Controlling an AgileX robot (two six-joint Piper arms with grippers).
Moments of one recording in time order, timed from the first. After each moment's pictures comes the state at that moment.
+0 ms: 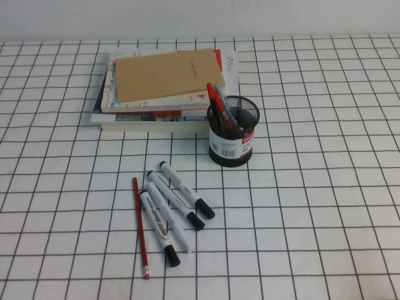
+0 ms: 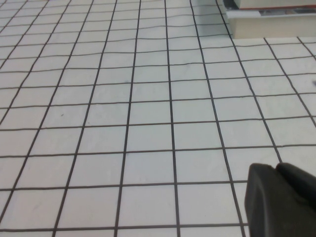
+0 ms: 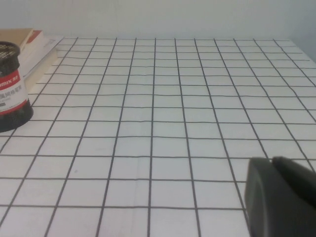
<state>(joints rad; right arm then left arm) 0.06 -0.01 -0.01 -0.05 0.27 0.09 -0.01 -0.01 0.03 -0.06 0.38 0.12</state>
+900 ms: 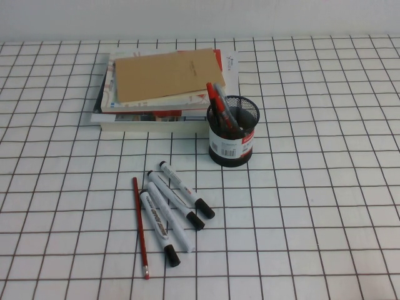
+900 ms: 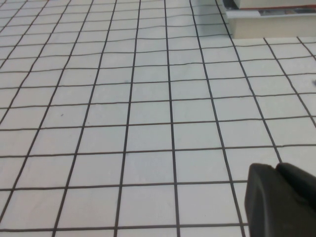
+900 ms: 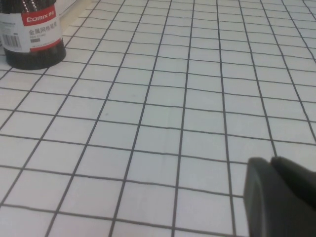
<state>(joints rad) 0.06 -0.01 0.02 0.24 0.36 -0.26 -0.01 -0.01 0.03 -0.06 0.38 0.12</state>
